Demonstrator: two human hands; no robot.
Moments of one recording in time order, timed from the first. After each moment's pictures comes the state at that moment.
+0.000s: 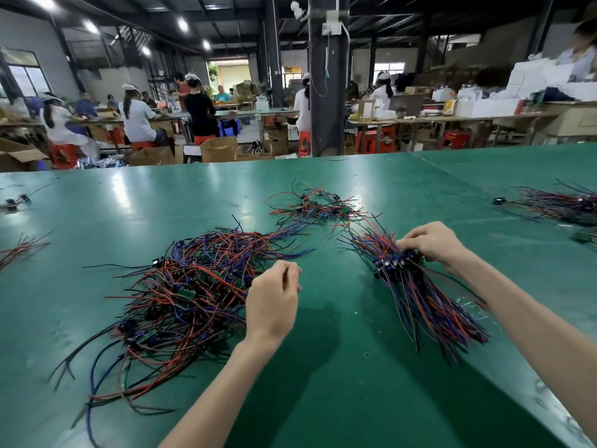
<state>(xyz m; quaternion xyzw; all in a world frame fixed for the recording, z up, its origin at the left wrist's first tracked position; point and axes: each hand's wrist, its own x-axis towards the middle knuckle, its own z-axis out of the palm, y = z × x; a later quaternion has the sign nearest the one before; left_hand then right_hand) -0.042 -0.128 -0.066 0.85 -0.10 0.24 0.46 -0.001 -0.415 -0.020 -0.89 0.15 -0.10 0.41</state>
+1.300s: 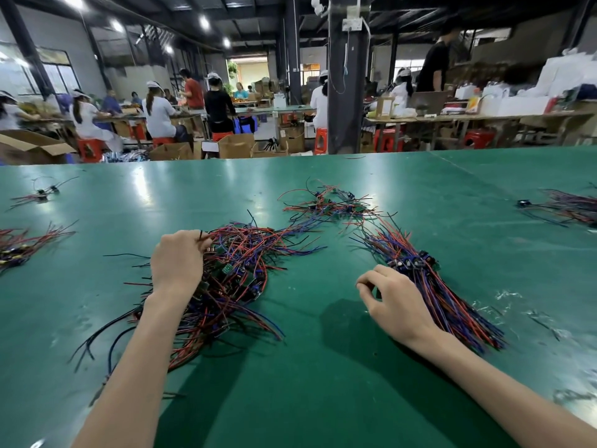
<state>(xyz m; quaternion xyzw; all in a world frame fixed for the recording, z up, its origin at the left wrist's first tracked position) 0.001 0.002 -0.017 0.93 0.03 0.32 0.20 -0.072 -0.311 -0.069 -0.93 -0.10 -0.24 0.26</state>
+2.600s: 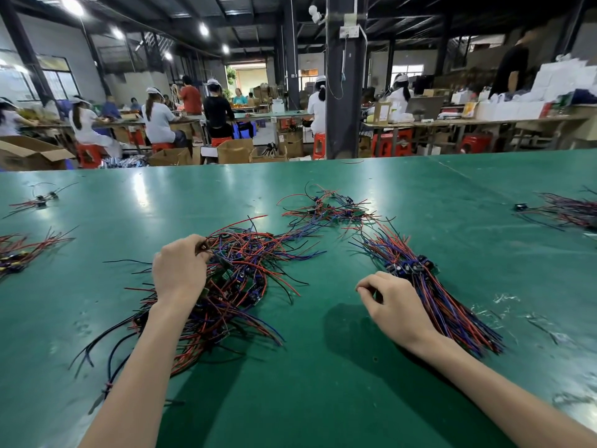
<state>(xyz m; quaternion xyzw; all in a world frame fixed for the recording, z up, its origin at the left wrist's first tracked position) 0.007 -0.001 -0.027 0.92 0.07 0.33 0.19 -0.068 -0.313 -0.071 -0.92 -0.08 -0.23 0.31</state>
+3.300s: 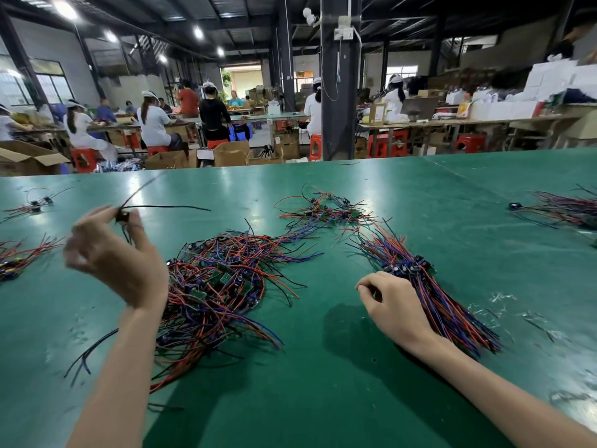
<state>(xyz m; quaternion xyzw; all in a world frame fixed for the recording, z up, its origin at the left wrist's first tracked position) -0.001 0.022 -0.001 0.69 0.16 0.64 0.30 -0.065 -0.312 -0.074 -0.91 -0.06 -0.25 0.31</state>
